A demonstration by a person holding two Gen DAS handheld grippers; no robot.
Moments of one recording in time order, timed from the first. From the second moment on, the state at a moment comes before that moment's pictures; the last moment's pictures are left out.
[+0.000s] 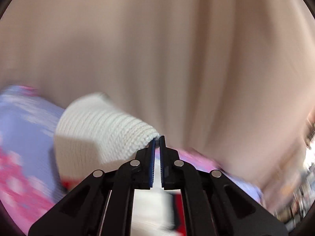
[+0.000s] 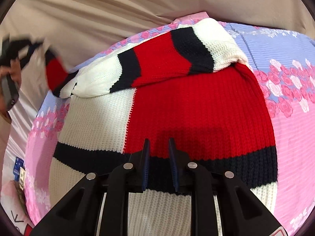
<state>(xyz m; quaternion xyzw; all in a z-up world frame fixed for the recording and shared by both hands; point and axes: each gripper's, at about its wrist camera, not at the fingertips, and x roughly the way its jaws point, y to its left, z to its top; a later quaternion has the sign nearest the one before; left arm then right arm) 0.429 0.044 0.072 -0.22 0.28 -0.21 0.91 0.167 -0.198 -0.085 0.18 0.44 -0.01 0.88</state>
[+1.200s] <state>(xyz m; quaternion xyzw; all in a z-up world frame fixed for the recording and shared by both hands) 0.427 0.088 -0.096 -0.29 0.47 -0.03 0.84 0.325 -0.281 -0.079 0.31 0.36 -0.03 0.88</state>
